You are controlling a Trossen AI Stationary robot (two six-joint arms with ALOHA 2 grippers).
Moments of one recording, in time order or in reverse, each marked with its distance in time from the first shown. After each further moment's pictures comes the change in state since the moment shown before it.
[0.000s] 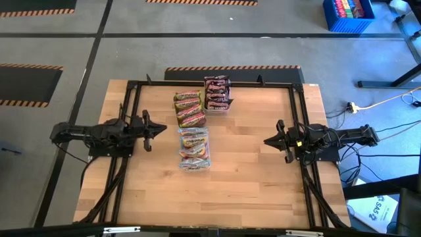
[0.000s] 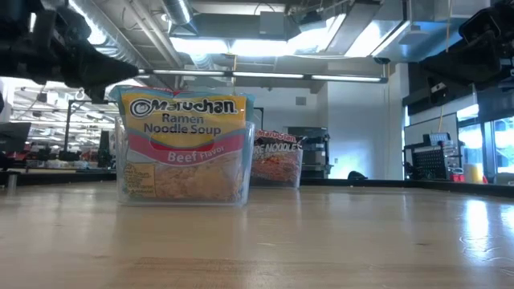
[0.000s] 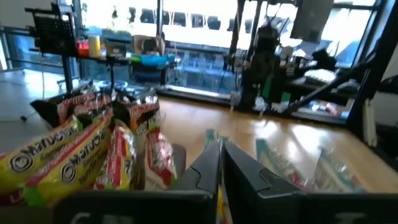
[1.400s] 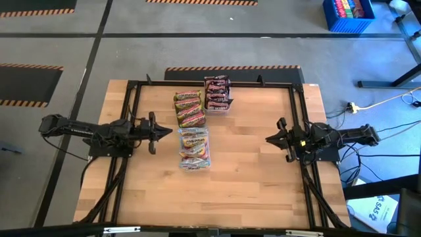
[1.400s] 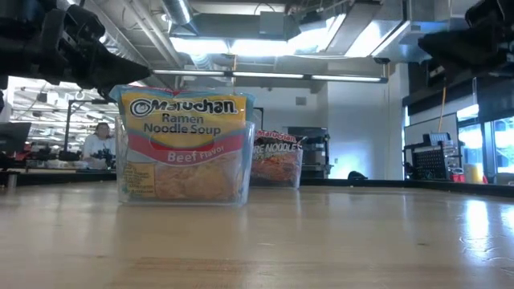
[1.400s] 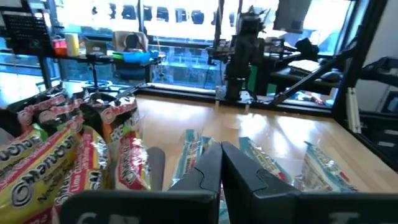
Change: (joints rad) left arm -0.006 0.359 -0.002 0.340 0.056 0.033; right arm 0.000 0.022 0.001 0.158 -0.009 -0.051
